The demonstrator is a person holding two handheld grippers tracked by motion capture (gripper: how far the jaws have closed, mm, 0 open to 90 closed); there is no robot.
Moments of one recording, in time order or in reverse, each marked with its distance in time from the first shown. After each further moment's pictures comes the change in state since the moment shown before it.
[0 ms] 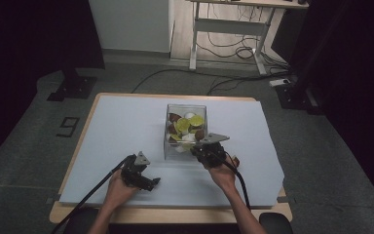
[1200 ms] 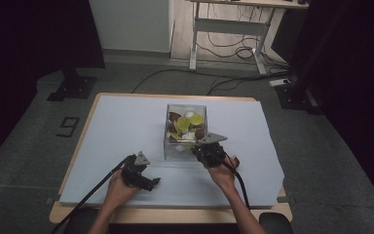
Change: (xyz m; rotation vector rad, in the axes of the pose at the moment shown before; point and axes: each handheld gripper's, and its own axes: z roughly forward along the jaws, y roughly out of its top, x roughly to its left) left arm 0.000 0.000 0.000 -0.001 0.000 -0.001; right arm 0.000 0.000 0.003 0.015 -0.053 -0.024
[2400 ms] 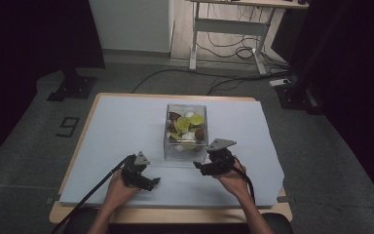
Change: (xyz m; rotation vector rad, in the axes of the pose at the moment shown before) left arm 0.000 0.000 0.000 -0.002 -0.001 0.000; right arm -0.002 -0.011 -0.035 0.047 0.081 -0.072
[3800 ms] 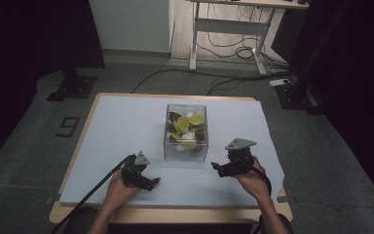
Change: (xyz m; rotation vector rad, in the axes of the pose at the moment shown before) left arm 0.000 0.000 0.000 -0.001 0.000 -0.001; right arm -0.032 -0.023 -0.037 0.026 -0.108 0.029
